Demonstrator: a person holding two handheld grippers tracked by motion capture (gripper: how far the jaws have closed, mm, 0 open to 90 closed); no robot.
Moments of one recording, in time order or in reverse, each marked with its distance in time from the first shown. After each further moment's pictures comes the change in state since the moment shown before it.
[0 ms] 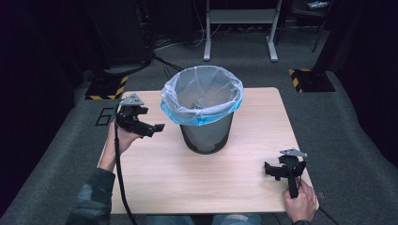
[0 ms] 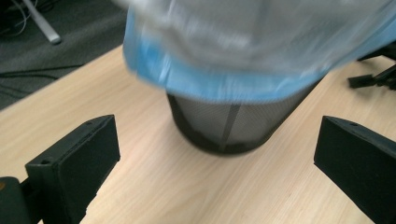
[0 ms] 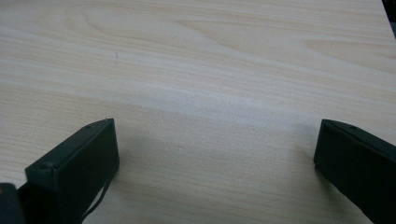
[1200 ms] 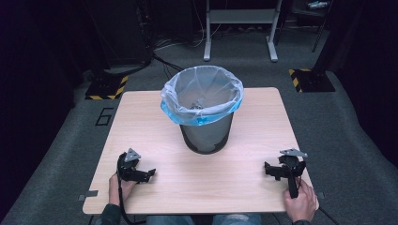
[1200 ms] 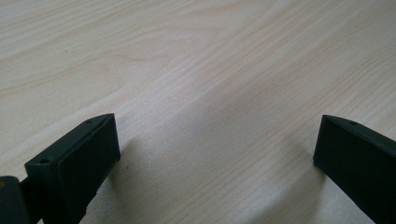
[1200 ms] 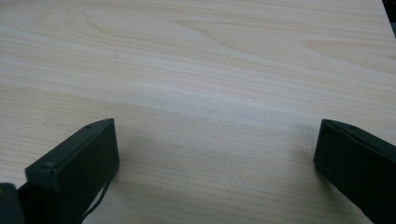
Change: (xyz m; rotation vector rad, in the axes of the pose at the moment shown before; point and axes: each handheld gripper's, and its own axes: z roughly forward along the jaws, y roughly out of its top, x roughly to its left) left arm -0.002 -0.195 0.061 0.124 0.164 -0.113; right arm 0.000 0.000 0.000 -0.003 0.001 0.001
